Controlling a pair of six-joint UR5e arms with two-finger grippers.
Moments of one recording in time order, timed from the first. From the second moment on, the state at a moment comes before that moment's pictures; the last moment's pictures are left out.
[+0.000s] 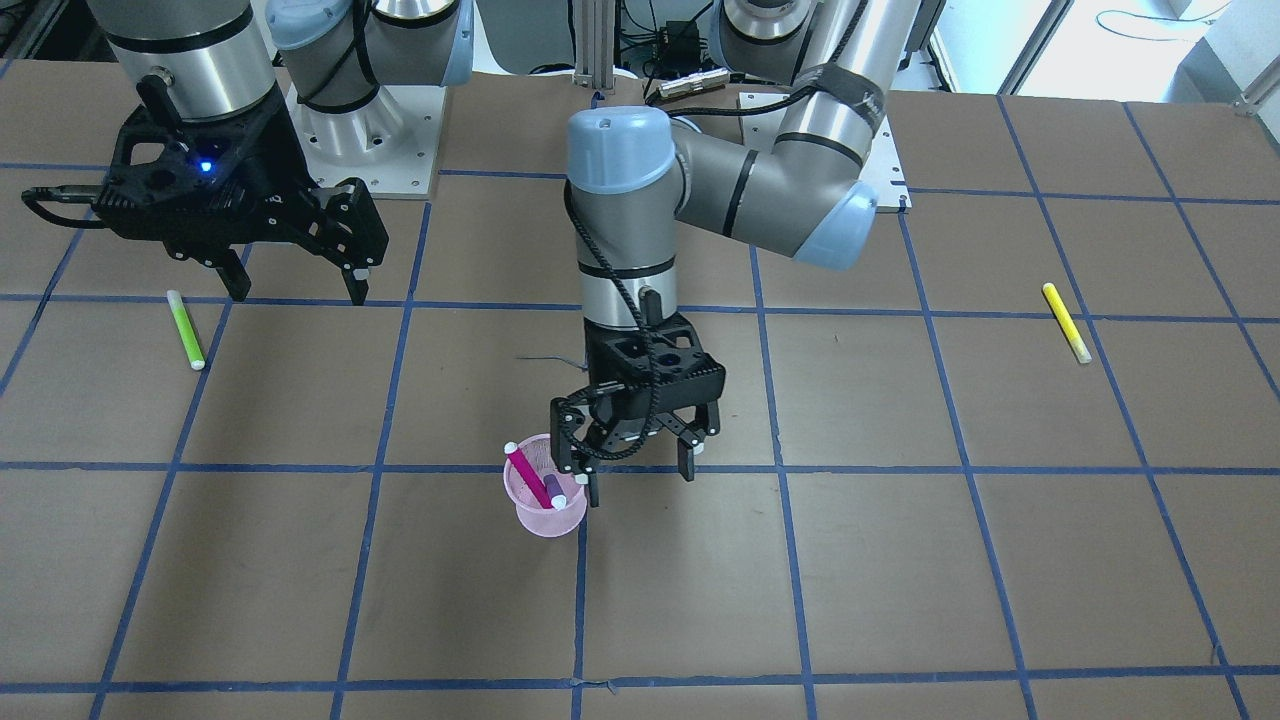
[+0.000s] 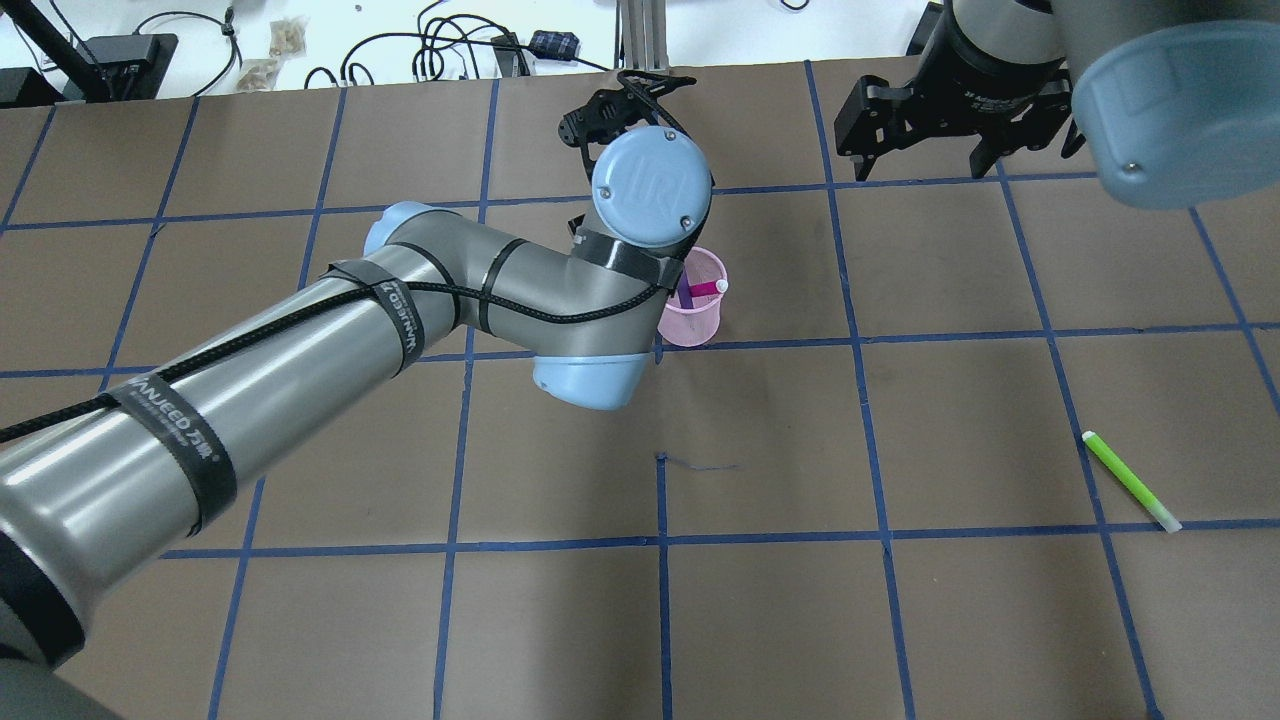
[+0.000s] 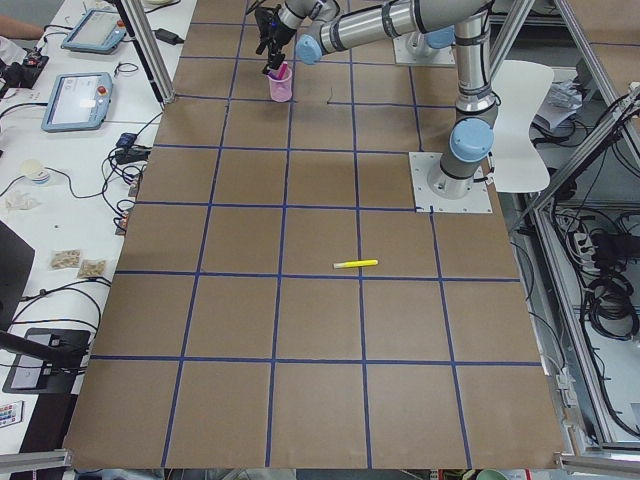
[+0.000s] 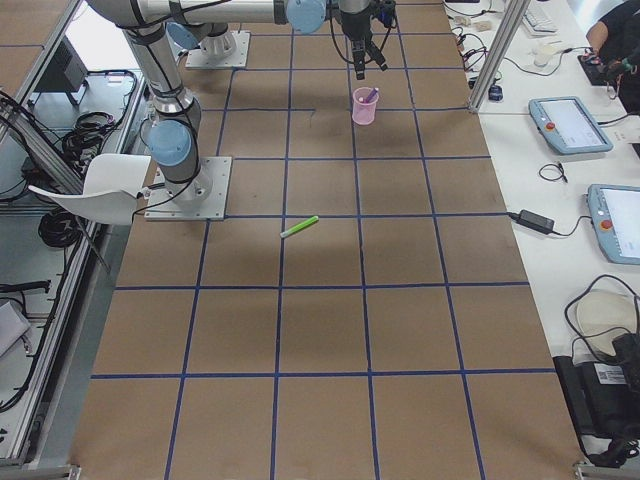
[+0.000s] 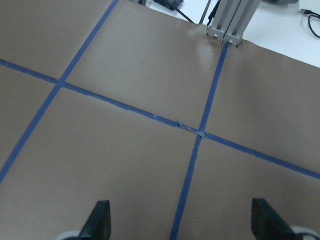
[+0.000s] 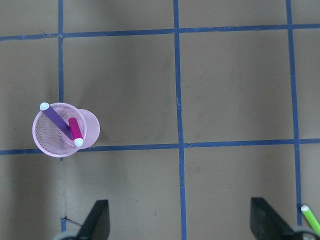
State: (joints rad) left arm -1.91 -1.95 -1.69 -0.54 1.81 -0.60; right arm 1.61 -1.56 1.58 -1.78 -1.57 0.06
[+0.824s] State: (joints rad) left arm -1.47 -1.64 -1.57 -1.39 1.54 -0.02; right arm 1.61 -1.56 1.57 -1.78 -1.57 0.07
